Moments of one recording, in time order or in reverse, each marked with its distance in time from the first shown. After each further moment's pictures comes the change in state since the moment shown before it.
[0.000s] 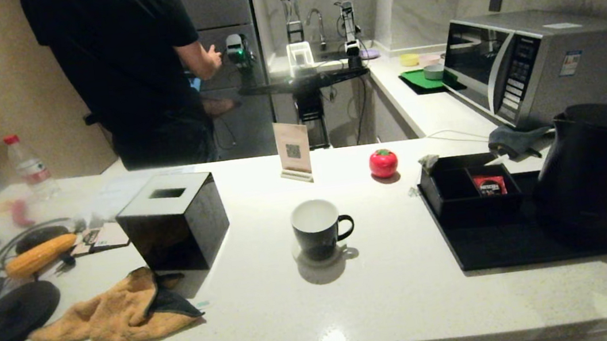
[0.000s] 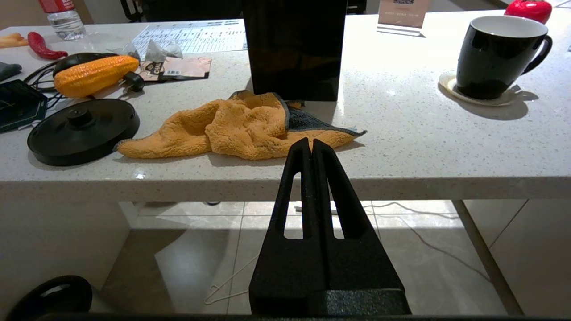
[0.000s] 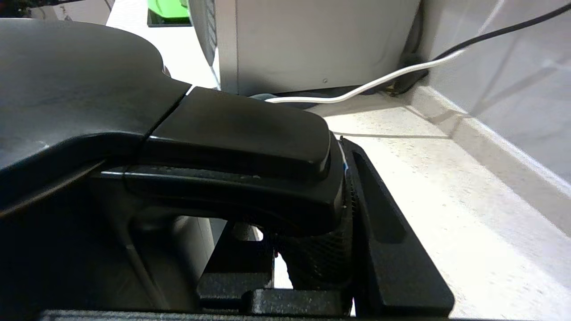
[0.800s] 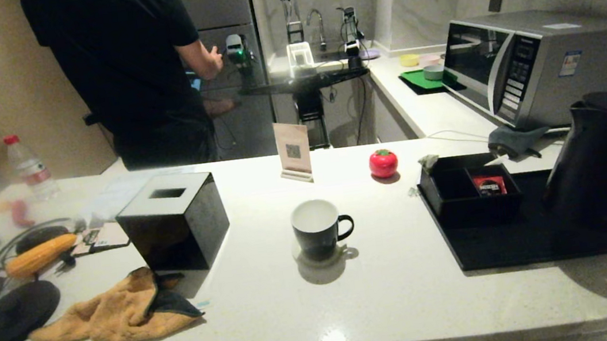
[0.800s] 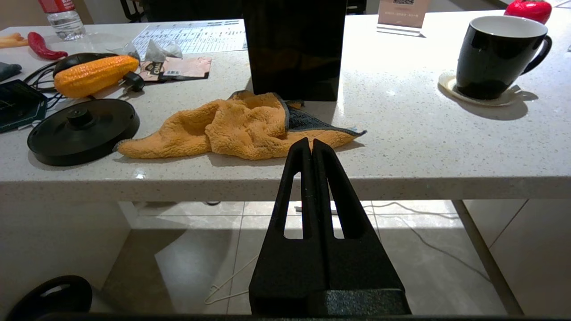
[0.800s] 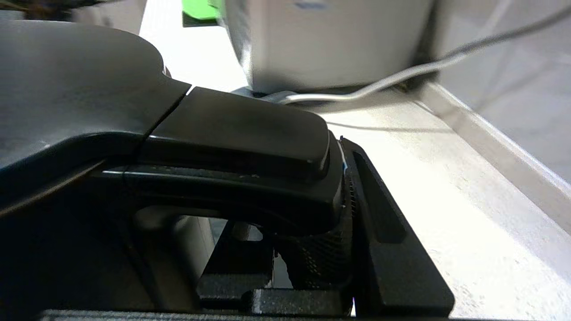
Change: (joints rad) left arm 0.000 0.000 0.000 0.000 0.000 0.000; right arm -0.022 -0.301 0.092 0.248 0.092 0.024
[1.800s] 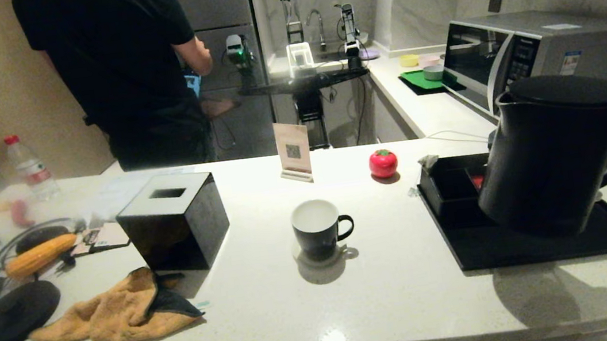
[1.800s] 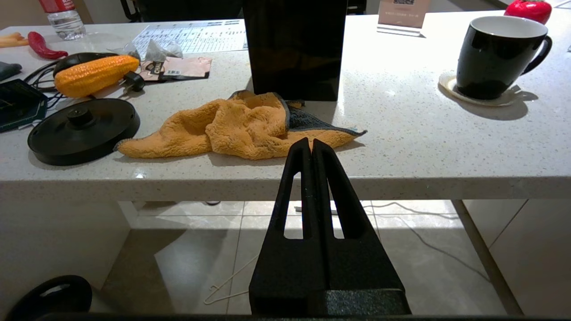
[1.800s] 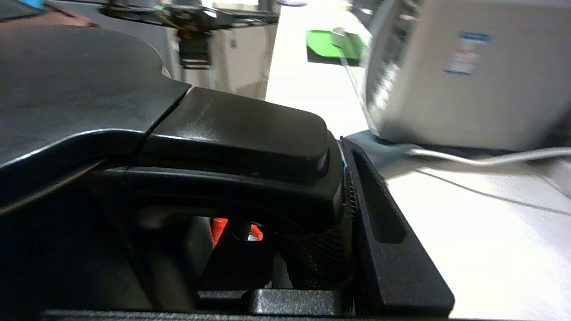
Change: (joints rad) left arm 0.000 0.000 0.000 0.000 0.000 0.000; right arm 0.364 -0.182 -0.019 0.137 -0.066 -0.025
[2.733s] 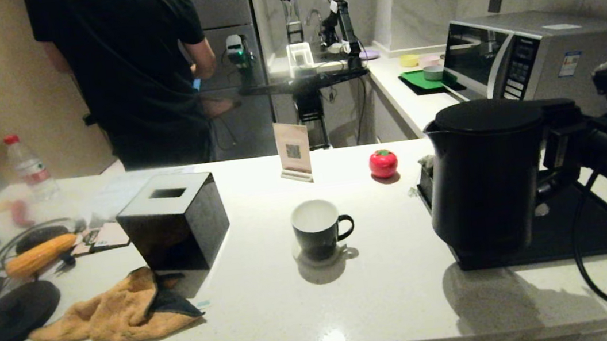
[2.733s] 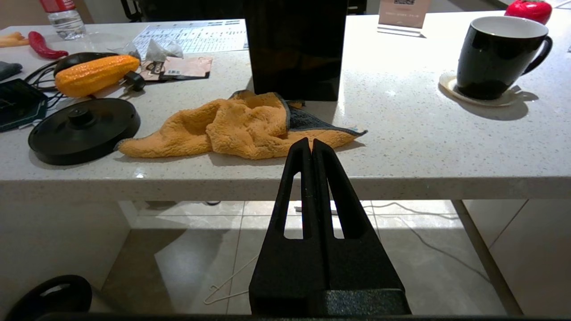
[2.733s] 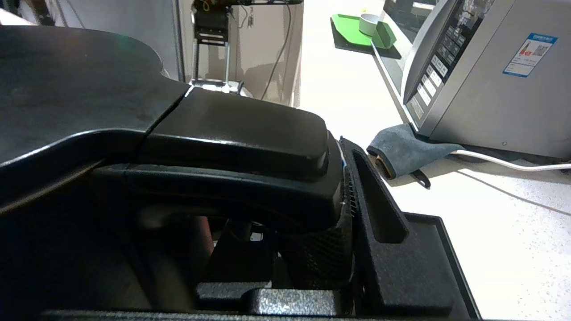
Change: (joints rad) left arm 0.000 0.000 0.000 0.000 0.000 0.000; right arm 0.354 0.038 -0.022 0.044 -0.335 -0.091
